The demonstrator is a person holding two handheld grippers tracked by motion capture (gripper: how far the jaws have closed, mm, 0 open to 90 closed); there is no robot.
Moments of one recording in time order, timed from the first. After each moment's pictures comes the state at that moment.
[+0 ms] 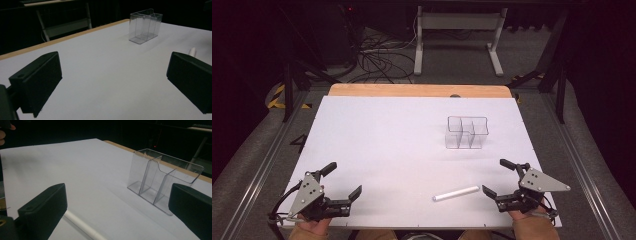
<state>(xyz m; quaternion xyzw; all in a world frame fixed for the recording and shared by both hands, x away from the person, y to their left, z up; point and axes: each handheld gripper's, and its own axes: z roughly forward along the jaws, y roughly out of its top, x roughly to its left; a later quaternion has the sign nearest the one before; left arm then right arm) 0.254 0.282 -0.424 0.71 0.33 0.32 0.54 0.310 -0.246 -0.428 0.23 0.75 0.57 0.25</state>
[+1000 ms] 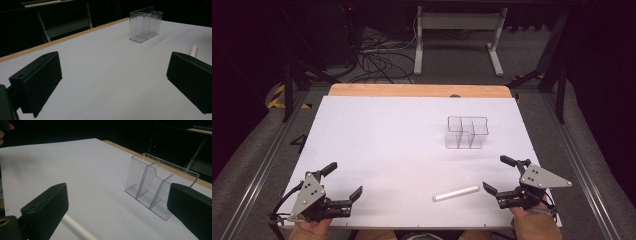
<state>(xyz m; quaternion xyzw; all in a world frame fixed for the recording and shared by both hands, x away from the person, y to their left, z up) 0.253 0.280 -0.424 0.71 0.32 0.32 0.53 0.314 -0.244 -0.412 0.22 0.76 0.56 0.25</state>
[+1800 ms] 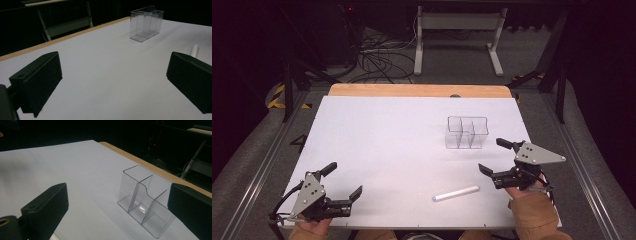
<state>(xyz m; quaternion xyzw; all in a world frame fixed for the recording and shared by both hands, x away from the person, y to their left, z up) 0.254 0.280 -0.424 0.71 0.33 0.32 0.53 0.348 -0.231 -0.380 0.22 0.77 0.55 0.25</state>
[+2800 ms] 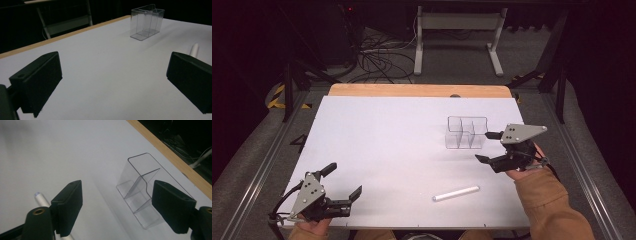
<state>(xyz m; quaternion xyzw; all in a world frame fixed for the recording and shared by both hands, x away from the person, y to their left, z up) 0.255 0.281 -0.425 0.71 0.33 0.32 0.53 0.383 -0.213 -0.341 0.16 0.87 0.41 0.21</state>
